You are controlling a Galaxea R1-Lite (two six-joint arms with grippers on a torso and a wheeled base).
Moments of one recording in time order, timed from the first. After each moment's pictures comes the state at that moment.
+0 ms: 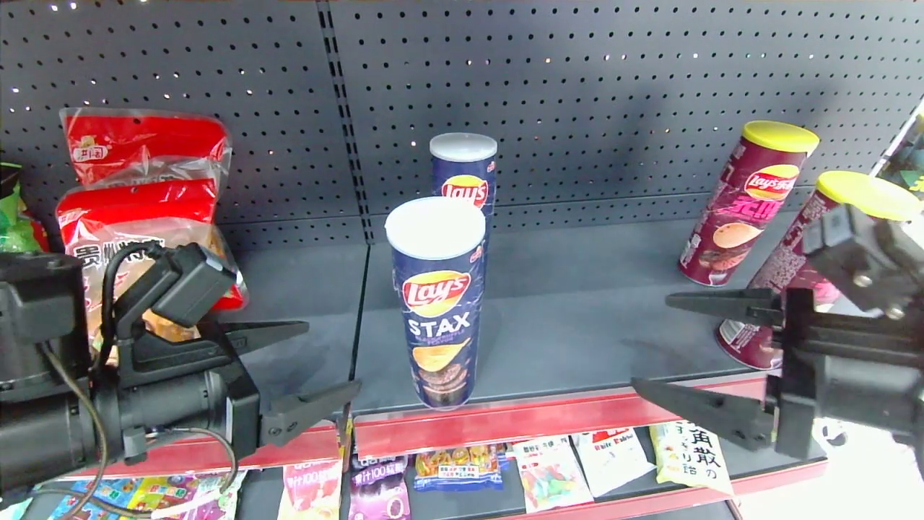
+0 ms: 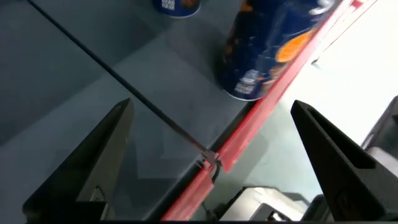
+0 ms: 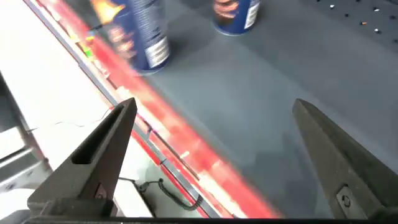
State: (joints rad) left arm -0.39 1.33 -0.50 -0.46 -0.41 0.09; right arm 0.54 1.22 -0.64 -0.25 0.30 -0.24
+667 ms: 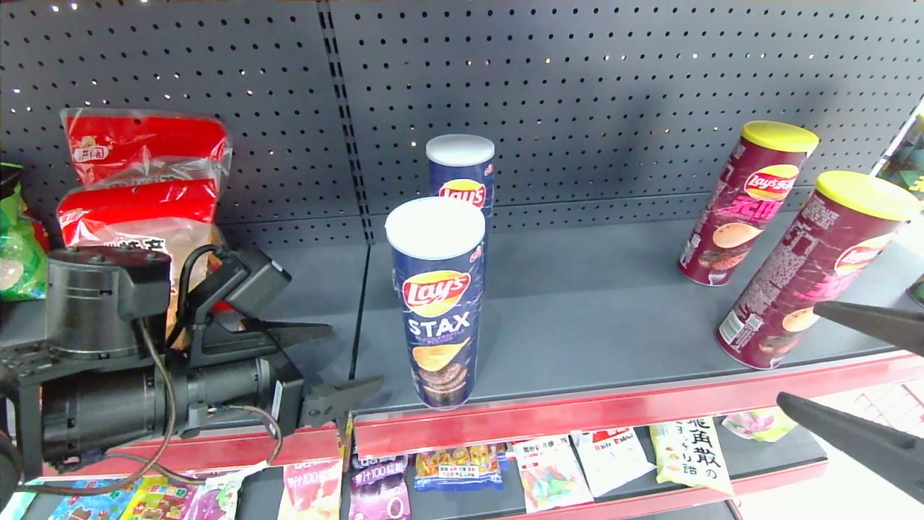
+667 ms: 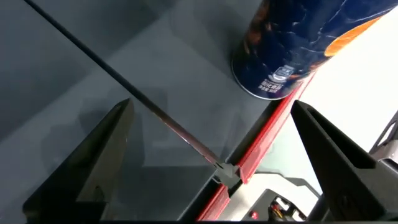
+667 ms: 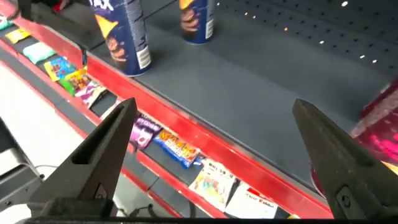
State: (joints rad) left arm -0.39 1.47 -0.56 -0.46 -0.39 0.11; right arm 0.41 0.89 -0.50 -0.25 0.27 -0.17
